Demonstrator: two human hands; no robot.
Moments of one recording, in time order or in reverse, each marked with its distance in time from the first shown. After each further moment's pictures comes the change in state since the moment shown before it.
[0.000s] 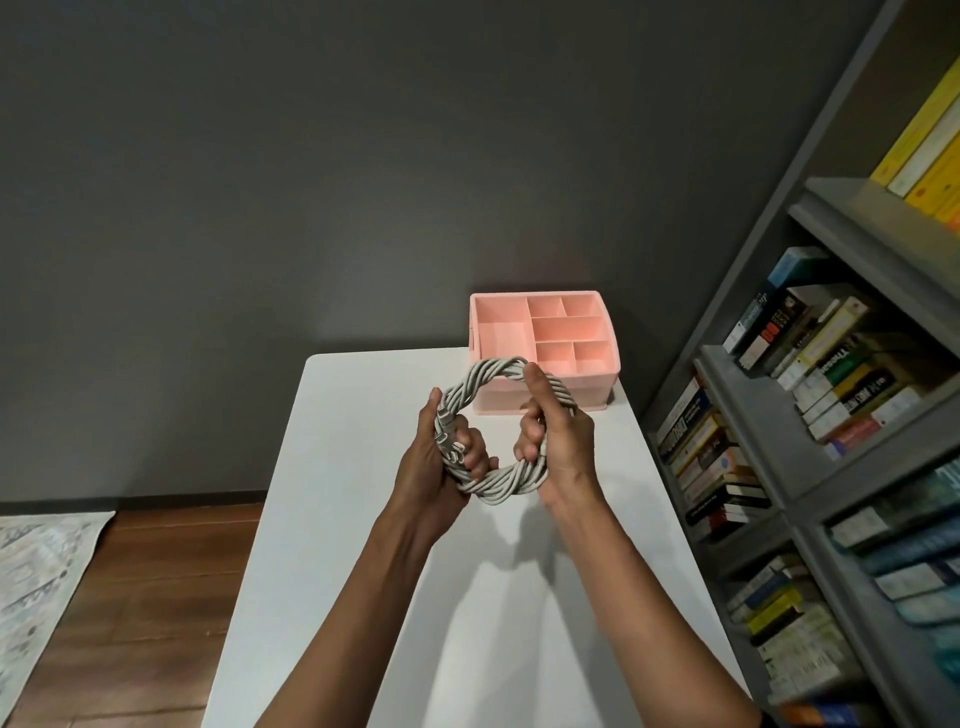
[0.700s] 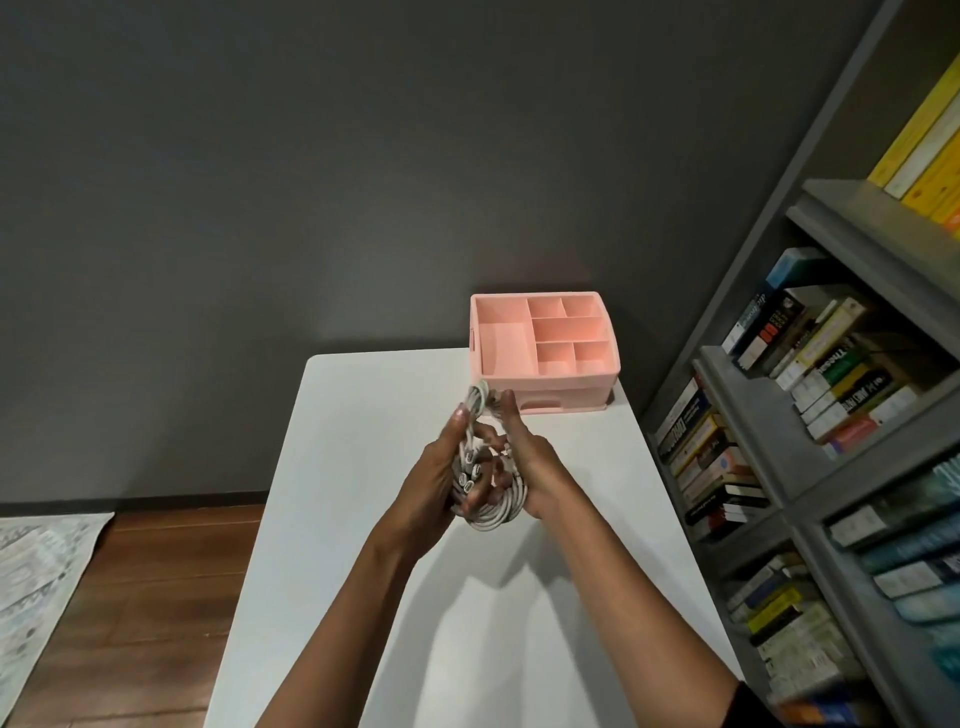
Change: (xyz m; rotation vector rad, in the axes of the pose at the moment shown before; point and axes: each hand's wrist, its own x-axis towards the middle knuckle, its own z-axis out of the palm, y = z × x) left_hand -0.014 -0.006 -0.007 0.305 -0.182 0.081; right_hand 0.020 0.033 -0.002 -0.392 -0.095 0.364
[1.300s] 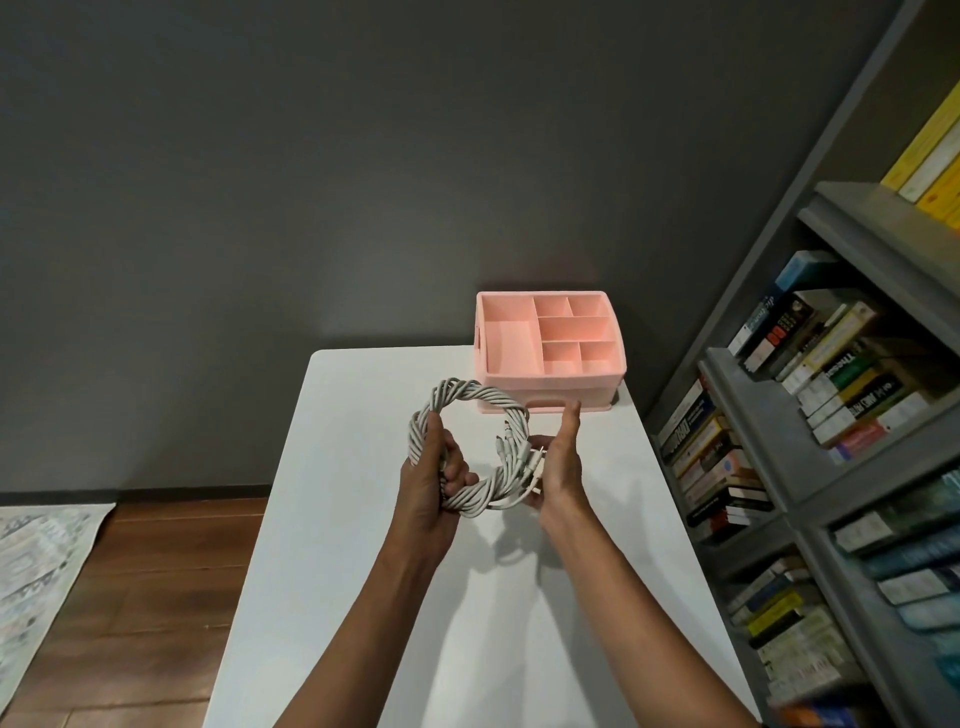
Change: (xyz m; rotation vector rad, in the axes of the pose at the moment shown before) left_hand 0.005 -0.014 -0.004 -0.392 0.420 0.078; right_hand -0.008 0.010 -0.005 0.220 0.211 -0.038
